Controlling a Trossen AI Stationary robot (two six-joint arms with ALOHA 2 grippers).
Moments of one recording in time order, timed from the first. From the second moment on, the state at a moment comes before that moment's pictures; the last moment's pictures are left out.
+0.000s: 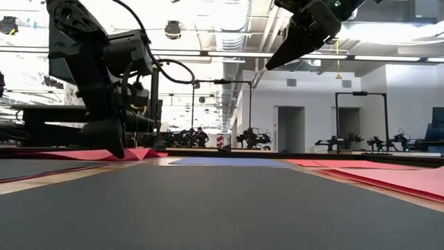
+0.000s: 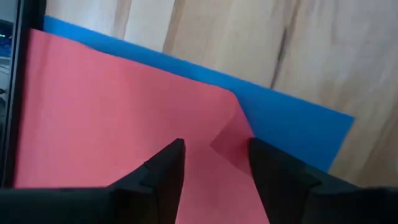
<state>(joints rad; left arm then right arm) 0.05 1.44 0.60 -0.42 -0.61 -0.11 0.08 1.36 0.97 -0.31 0.31 -0.12</state>
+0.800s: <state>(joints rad) 0.02 1.44 0.60 -0.35 -0.54 -0.11 0.08 1.36 0.97 -0.31 0.31 -0.12</state>
